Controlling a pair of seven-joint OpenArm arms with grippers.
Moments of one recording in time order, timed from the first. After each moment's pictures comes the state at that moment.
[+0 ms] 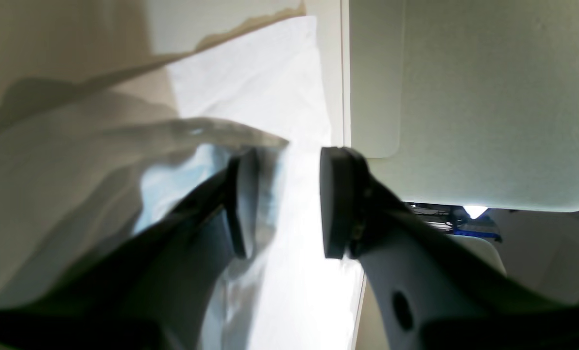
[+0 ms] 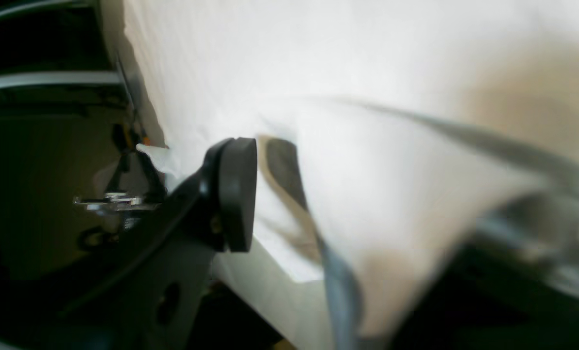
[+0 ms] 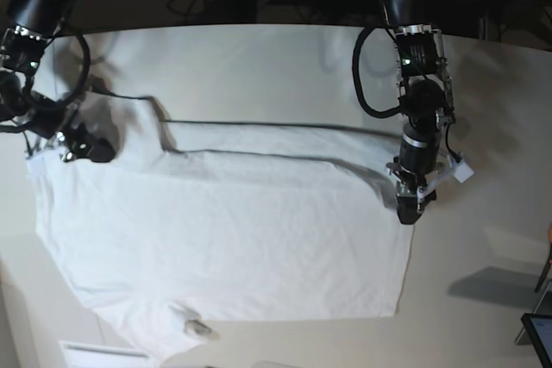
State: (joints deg) left arm -1.3 -6.6 -14.0 78.9 -79.4 6.7 10.3; right arm 2.8 15.2 31.7 68.4 69.3 9.7 -75.8
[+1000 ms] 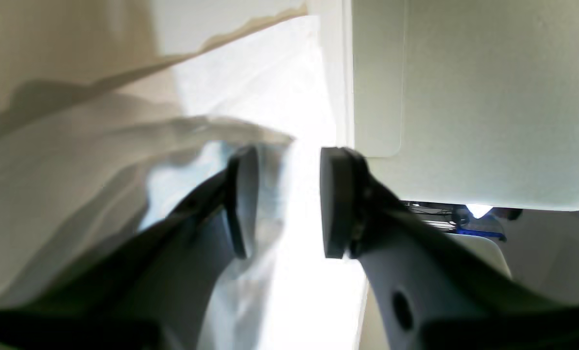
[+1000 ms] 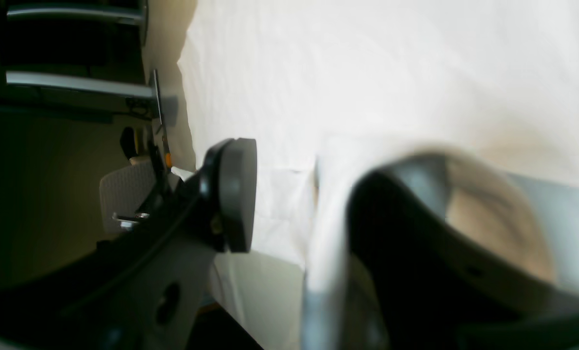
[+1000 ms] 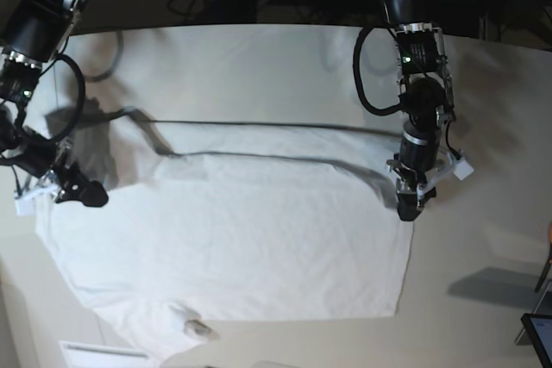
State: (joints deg) left arm -0.3 -6.8 -14.0 78.9 -79.3 6.7 10.3; right arm 10.1 15.2 31.4 73.2 65.8 9.7 -74.7
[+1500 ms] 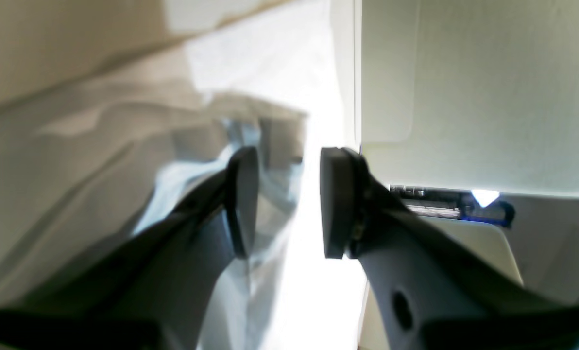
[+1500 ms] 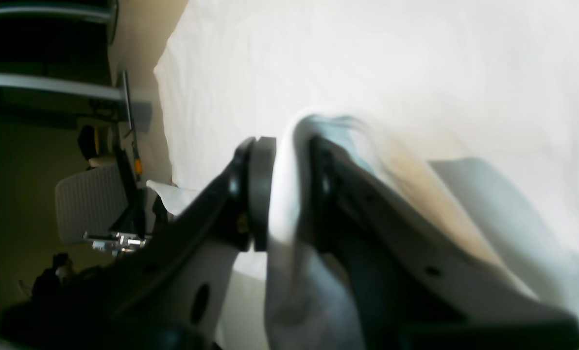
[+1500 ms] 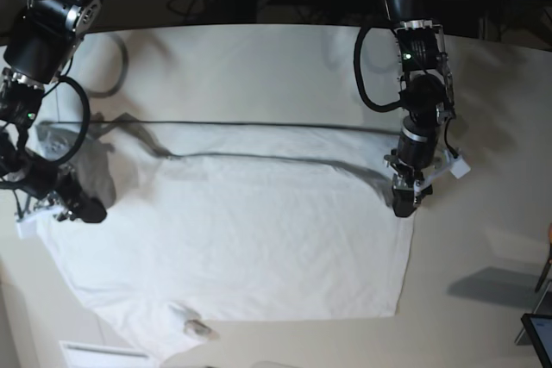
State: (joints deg) left arm 0.2 -7.4 -14.0 79.1 -79.3 6.7 13.0; right arm 15.8 13.9 31.3 73.1 56.5 9.8 -72.8
